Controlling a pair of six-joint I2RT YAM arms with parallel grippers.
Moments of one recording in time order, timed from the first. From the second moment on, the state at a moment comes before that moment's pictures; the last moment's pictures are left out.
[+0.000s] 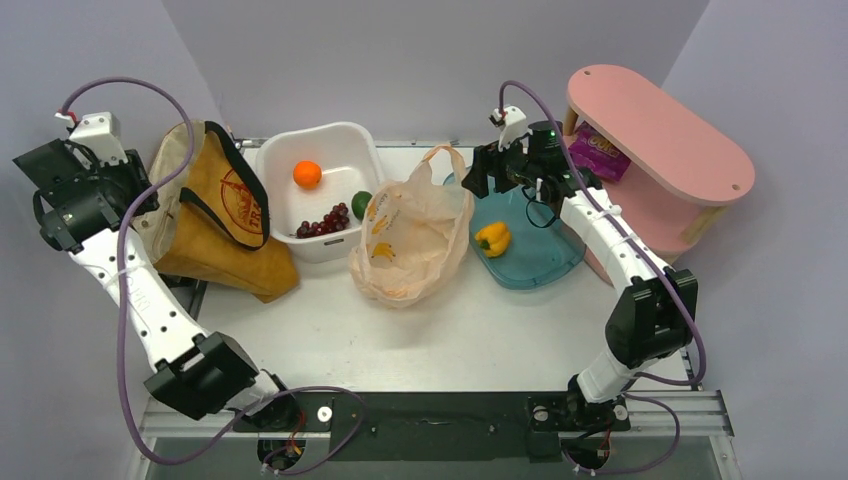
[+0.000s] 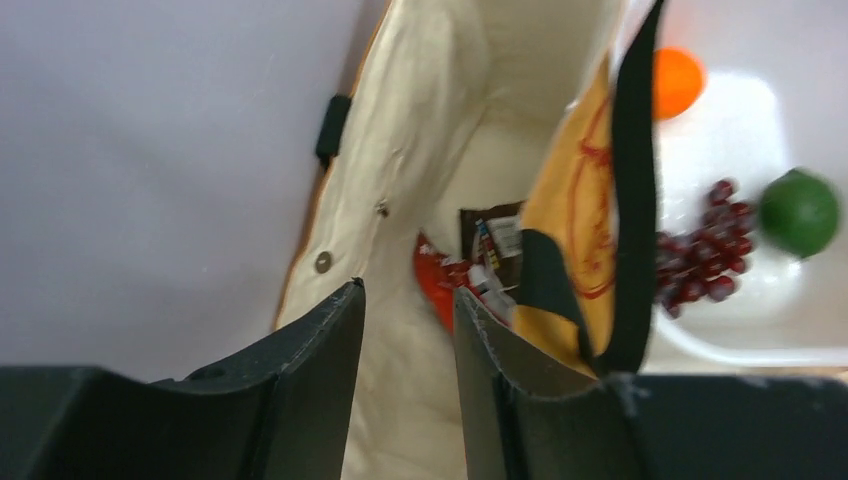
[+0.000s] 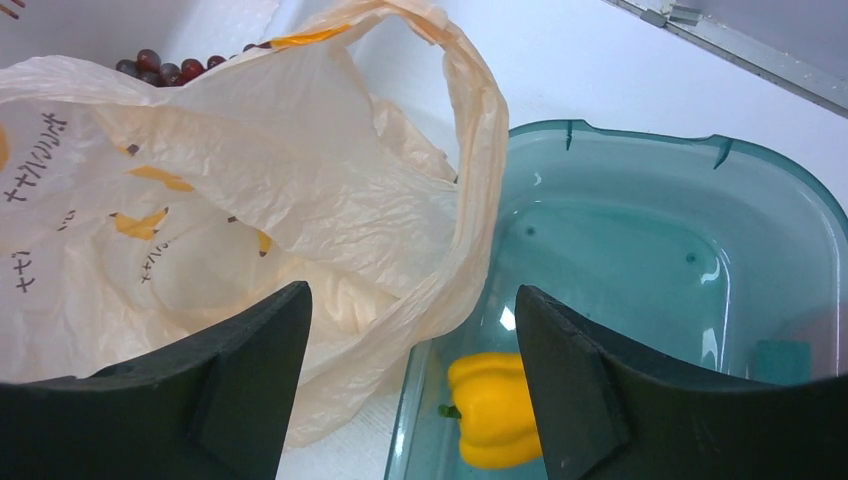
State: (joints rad) left arm 0.69 1.36 1.73 -0.90 0.37 0.21; right arm 0.30 1.63 1.47 -0.35 -0.44 -0.01
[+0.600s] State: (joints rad) left arm 0.56 1.49 1.56 -1.10 0.48 0.46; right arm 0.31 1.59 1.47 -0.45 -0.45 -0.02
